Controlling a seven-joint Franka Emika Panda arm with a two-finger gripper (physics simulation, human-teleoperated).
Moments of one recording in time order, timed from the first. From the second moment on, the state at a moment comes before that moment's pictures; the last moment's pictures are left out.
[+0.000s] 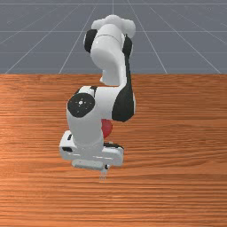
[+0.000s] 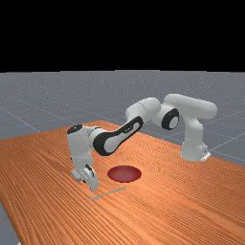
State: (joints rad) arm -0.01 1.31 -0.23 -0.61 0.25 1.74 0.79
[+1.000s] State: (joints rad) arm 0.04 1.39 -0.23 -0.60 0.22 1.77 0.79
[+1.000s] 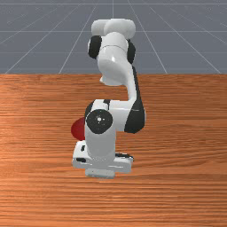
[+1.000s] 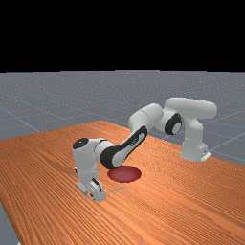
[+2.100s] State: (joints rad) arm 0.10 0.78 -0.21 -1.71 0.22 2.26 0.63
